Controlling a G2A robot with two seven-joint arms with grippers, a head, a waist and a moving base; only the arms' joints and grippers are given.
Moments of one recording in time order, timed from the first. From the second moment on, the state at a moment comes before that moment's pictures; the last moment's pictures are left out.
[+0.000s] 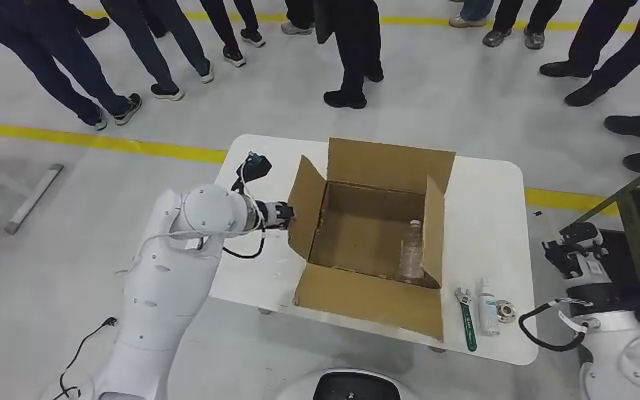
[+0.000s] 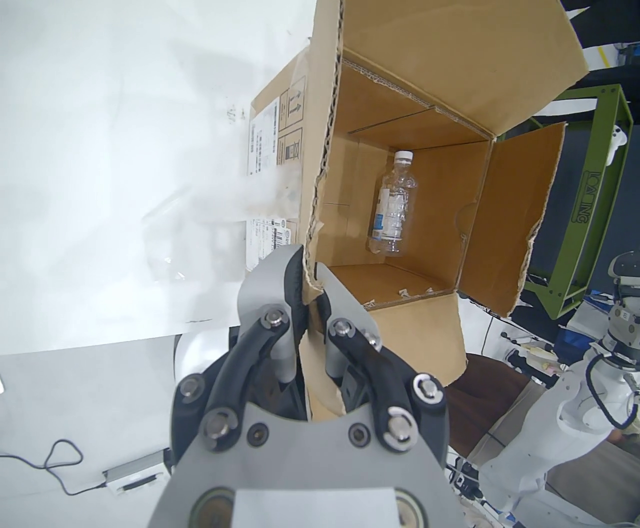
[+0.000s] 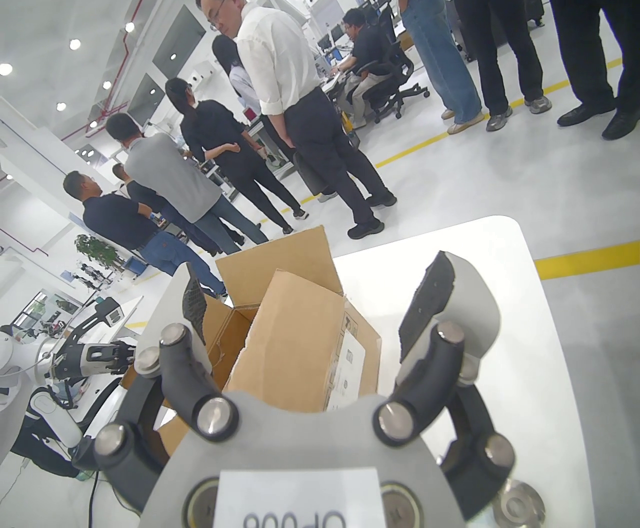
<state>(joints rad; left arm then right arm) 0.77 -1.33 -1.25 -1.53 0.66 0.35 -1.32 -1.80 -1.25 2.00 -2.24 -0.51 -0.07 0.26</state>
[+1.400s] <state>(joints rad) 0.71 -1.33 -1.15 -1.56 0.74 0.33 -1.31 -1.94 -1.23 1.72 -2.20 -1.52 -0.45 0.09</state>
